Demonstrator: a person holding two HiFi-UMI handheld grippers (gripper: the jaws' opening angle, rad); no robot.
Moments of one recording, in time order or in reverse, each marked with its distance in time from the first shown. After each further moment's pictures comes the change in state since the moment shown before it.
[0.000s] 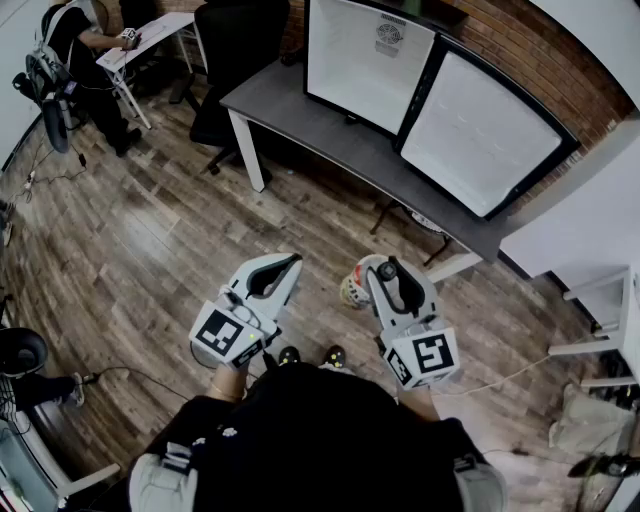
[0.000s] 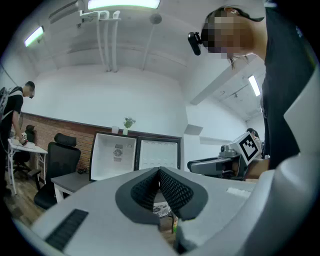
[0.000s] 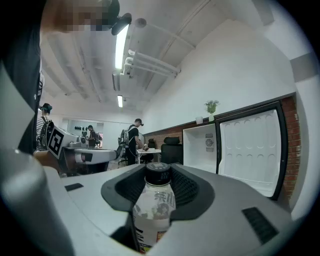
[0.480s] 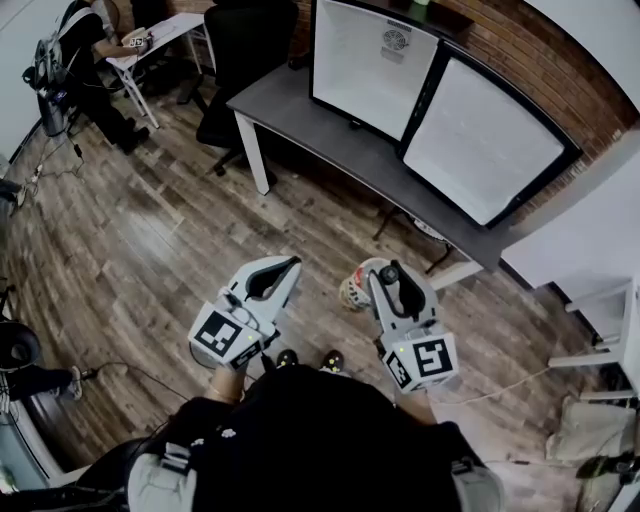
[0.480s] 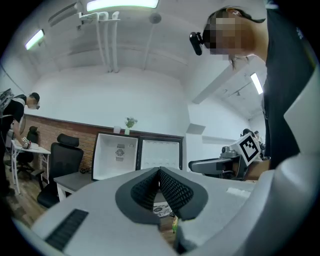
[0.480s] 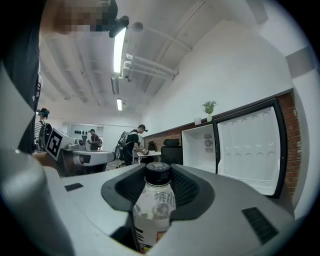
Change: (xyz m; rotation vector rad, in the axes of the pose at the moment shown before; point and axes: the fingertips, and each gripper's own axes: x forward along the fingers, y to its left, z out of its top) left arm 0.001 -0.006 -0.006 -0.023 0.043 0.036; right arm -0.006 -0.012 -0.001 0.025 -0.034 -0.002
